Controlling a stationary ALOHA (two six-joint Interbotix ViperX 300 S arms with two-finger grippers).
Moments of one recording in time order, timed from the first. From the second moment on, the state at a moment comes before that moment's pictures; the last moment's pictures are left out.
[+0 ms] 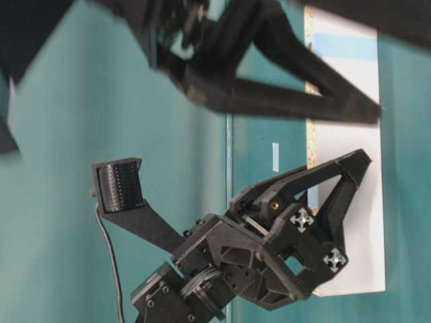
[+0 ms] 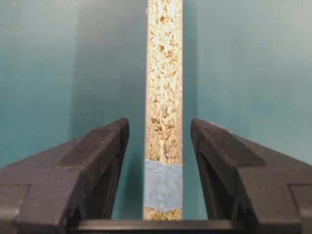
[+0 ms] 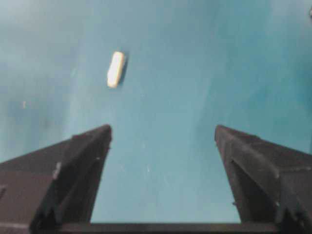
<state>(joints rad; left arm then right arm) 0.02 0.25 0.57 -0.07 -0.03 0.01 0.32 0.11 0.44 -0.14 0.33 0.40</state>
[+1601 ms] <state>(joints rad) 0.02 0.24 0.59 -0.07 -0.03 0.00 0.37 0.47 0.02 -0.14 0.62 0.57</state>
